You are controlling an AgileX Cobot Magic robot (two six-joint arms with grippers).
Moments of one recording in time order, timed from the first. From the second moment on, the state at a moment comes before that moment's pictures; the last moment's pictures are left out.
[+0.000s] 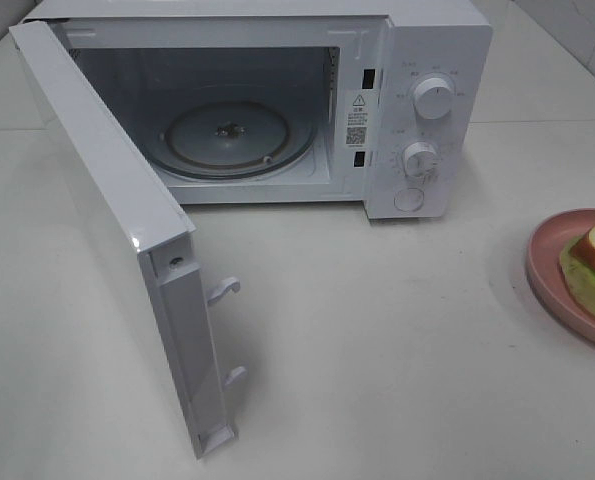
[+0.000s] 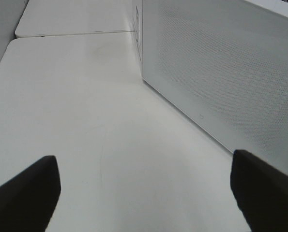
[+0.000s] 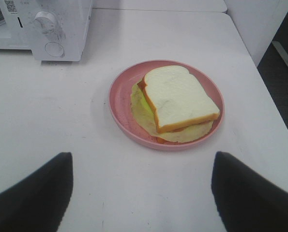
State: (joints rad) left arm 0.00 -0.01 -0.50 -0.16 1.04 0.12; right arm 0.06 0.00 -0.50 -0.14 1.04 0.08
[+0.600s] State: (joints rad) left arm 0.00 -0.01 -0.50 -0.16 1.04 0.12; right arm 0.06 0.00 -0.50 -0.14 1.04 0.08
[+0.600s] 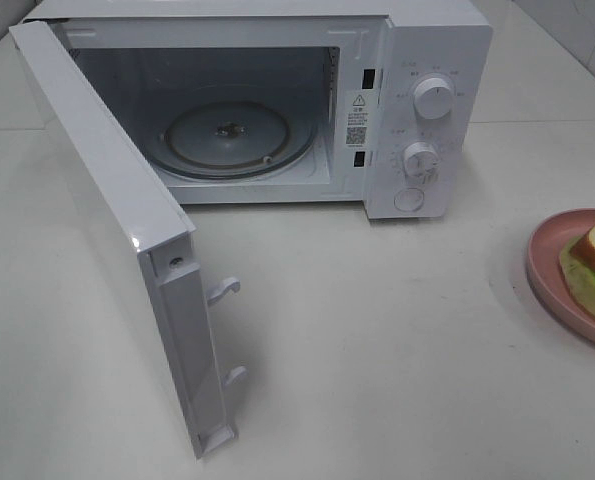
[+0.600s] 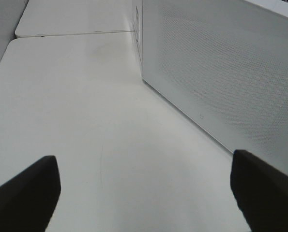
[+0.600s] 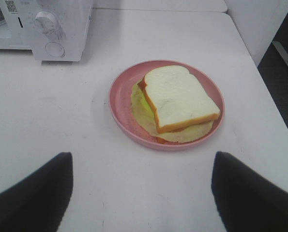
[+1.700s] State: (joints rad) left arm 0.00 0.25 -0.53 -0.17 0.86 0.11; right arm 0.06 0.00 -0.50 -0.14 1.04 0.08
